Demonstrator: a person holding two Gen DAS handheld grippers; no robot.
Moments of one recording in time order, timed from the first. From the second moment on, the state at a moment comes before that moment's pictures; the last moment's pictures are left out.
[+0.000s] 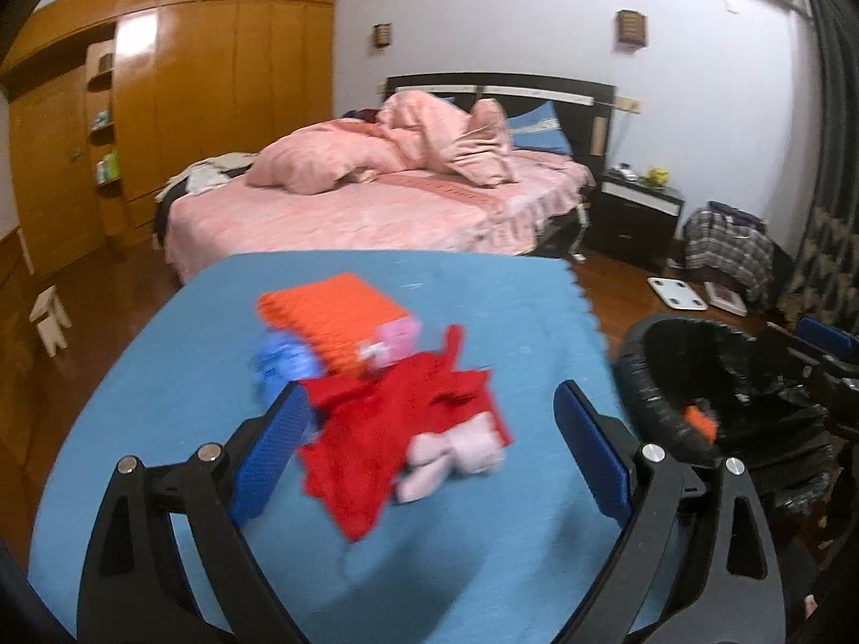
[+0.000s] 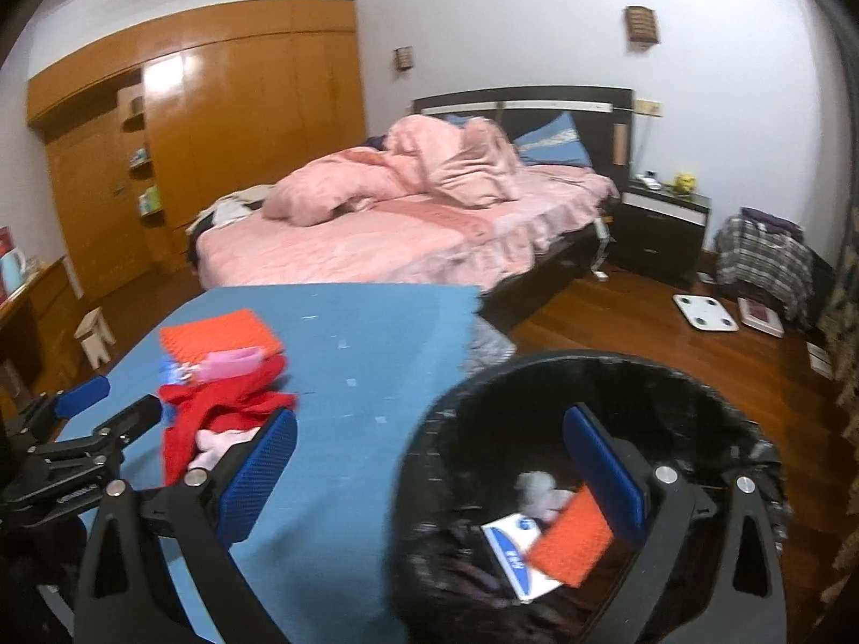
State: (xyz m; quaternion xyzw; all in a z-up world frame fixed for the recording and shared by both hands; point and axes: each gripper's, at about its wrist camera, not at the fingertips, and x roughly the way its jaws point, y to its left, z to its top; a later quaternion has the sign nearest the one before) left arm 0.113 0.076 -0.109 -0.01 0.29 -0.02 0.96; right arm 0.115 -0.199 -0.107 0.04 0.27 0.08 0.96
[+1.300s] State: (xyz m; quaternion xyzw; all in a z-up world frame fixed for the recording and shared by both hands) left arm 0.114 0.171 -0.165 -0.04 0.33 0.07 0.94; right arm 0.174 -0.039 -0.199 -0.02 0.38 0.24 0.89
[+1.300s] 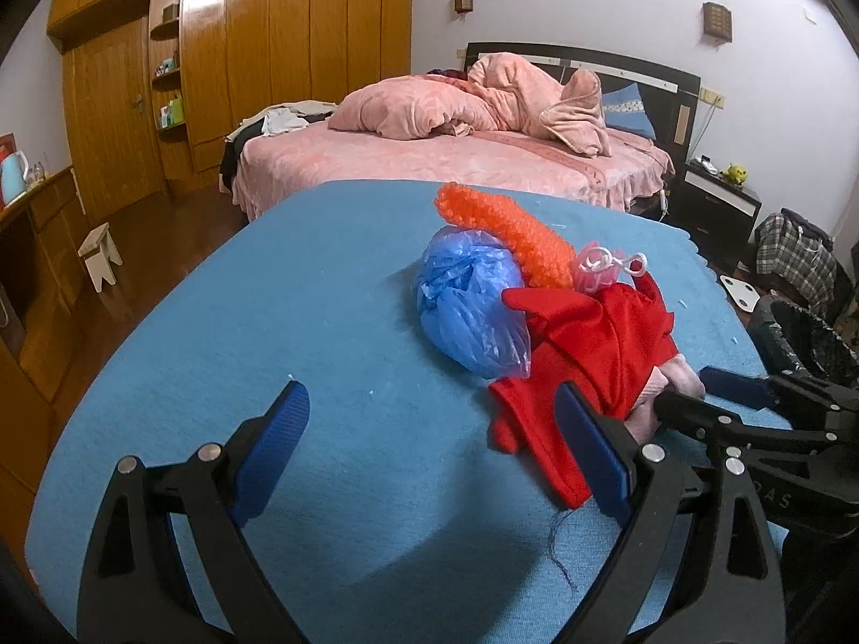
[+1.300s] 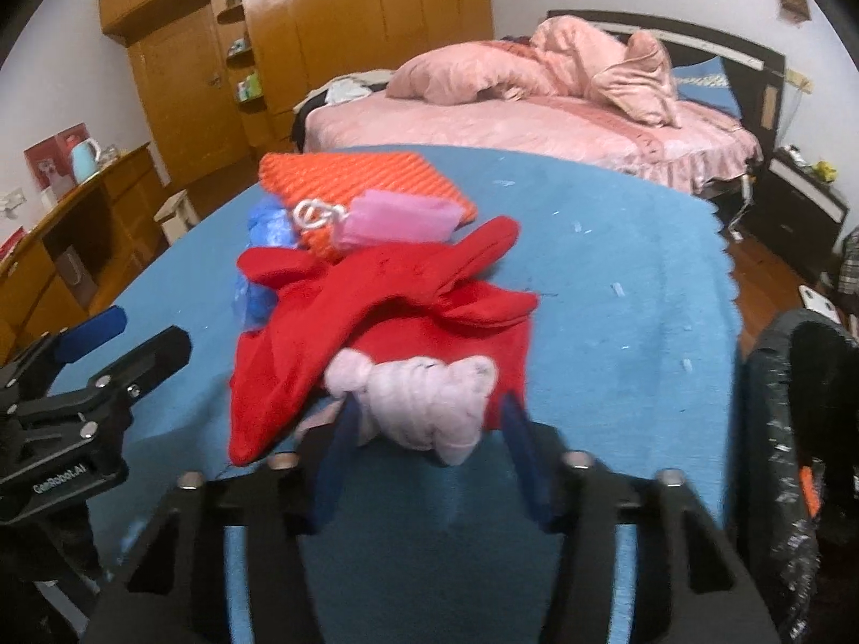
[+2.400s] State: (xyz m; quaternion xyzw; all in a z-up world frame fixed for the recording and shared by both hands) left arm 0.146 0.094 -0.178 -0.02 0.35 -0.01 0.94; right arm 0.165 -0.094 -0.180 0.01 0.37 0.18 0.91
